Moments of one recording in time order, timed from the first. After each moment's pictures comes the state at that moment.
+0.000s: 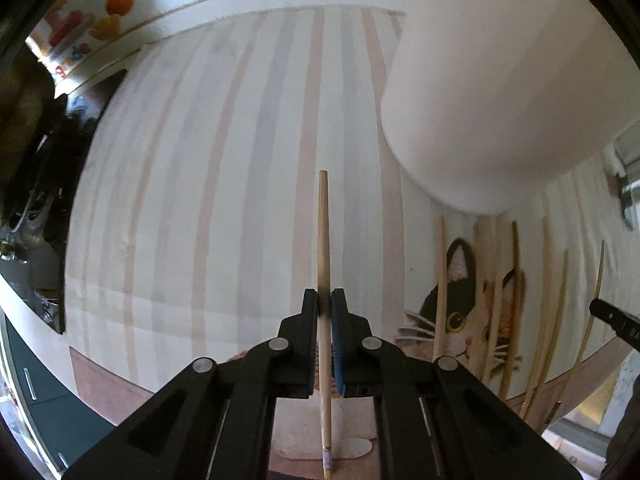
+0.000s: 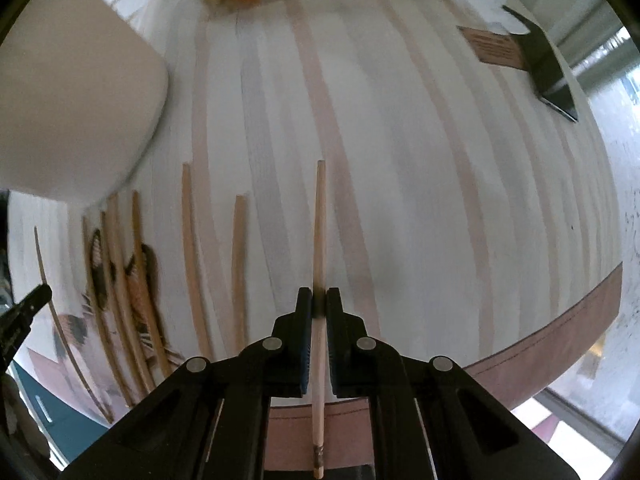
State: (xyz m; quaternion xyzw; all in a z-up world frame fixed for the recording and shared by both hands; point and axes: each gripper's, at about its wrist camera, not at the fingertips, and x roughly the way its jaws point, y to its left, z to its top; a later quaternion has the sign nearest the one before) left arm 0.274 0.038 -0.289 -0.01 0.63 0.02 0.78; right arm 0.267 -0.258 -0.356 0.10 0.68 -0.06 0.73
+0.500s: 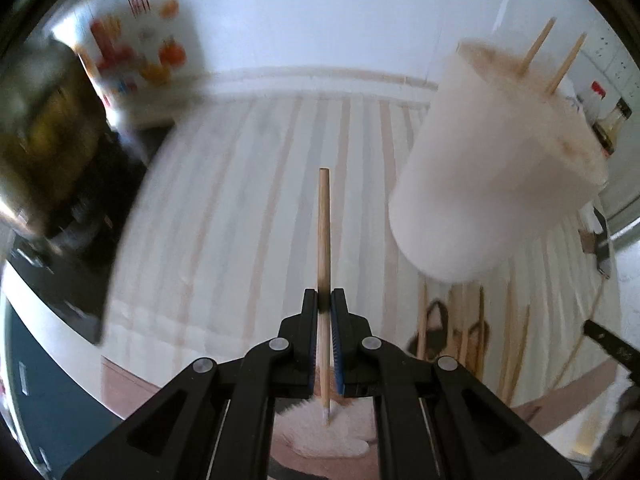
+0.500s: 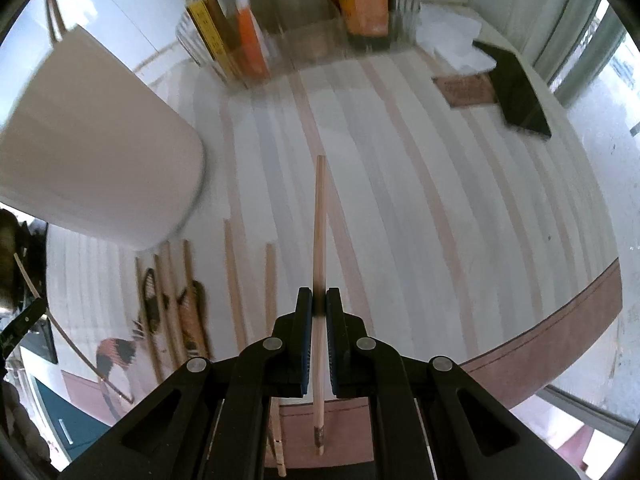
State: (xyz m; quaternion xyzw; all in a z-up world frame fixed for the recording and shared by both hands) left arm 0.263 0.061 -0.198 -0.01 0.54 0.05 0.84; right arm 0.242 -0.278 -0.281 0.14 0.61 -0.05 0.78
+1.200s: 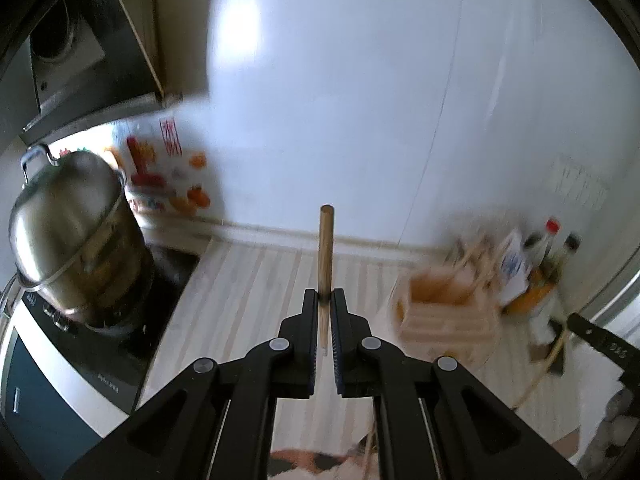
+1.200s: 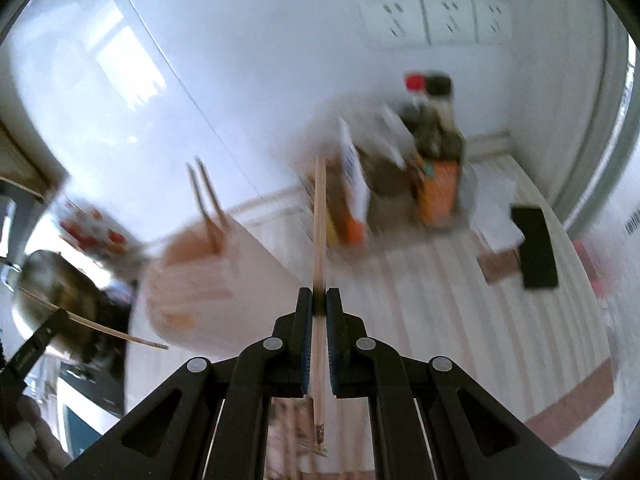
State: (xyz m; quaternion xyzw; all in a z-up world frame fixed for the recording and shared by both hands) left arm 0.279 0.062 -0.024 -0.05 0.38 0.05 0.92; right arm 0.292 -0.252 -0.115 0.17 0.44 0.02 0.88
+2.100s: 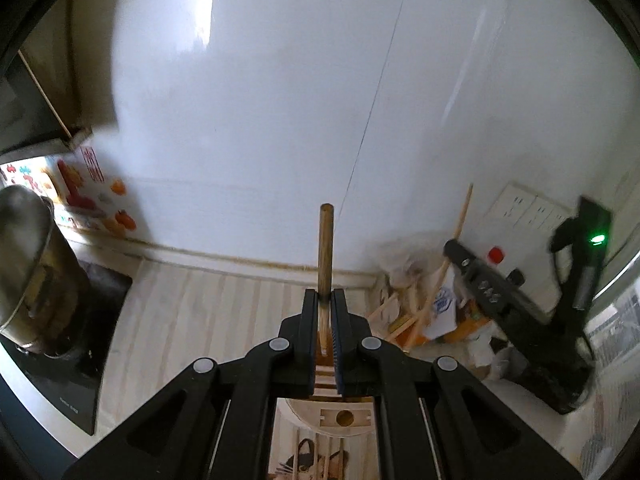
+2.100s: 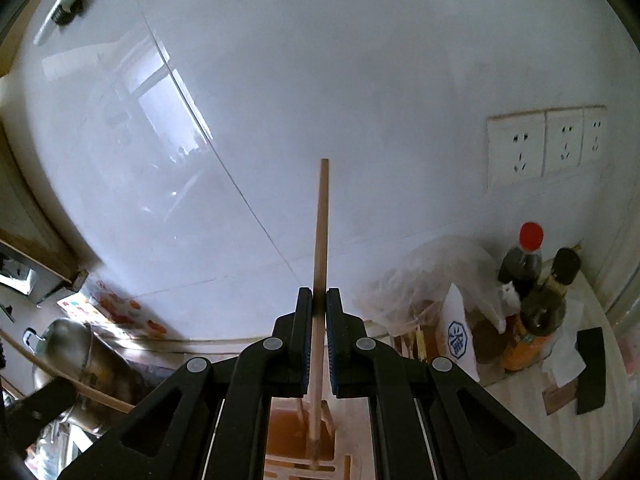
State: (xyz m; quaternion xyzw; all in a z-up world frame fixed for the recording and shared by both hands) left arm 0.361 0.005 -0.001 -0.08 0.42 -0.03 0.90; right arm 0.429 -0.193 -0.045 0.17 0.33 0.07 0.93
